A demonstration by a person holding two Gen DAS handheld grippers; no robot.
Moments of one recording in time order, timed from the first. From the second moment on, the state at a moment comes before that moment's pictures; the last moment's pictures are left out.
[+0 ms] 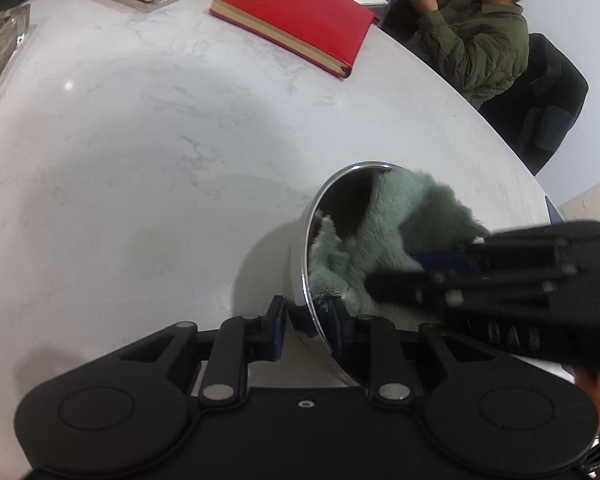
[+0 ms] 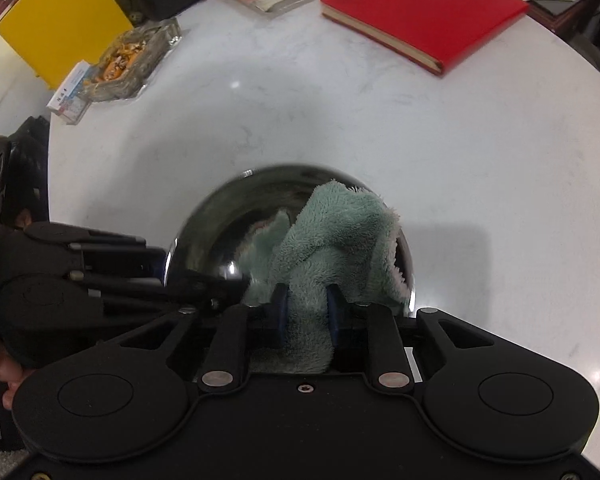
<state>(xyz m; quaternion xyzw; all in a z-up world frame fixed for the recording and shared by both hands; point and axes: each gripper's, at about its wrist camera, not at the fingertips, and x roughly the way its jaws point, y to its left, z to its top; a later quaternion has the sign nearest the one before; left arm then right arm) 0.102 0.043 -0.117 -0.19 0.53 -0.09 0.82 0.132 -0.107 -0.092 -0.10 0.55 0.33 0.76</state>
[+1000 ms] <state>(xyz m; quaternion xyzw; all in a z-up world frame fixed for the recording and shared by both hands) 0.115 0.033 -0.114 -0.15 0.54 -0.09 0.82 0.129 -0.103 -0.089 -0.22 0.53 0.36 0.74</state>
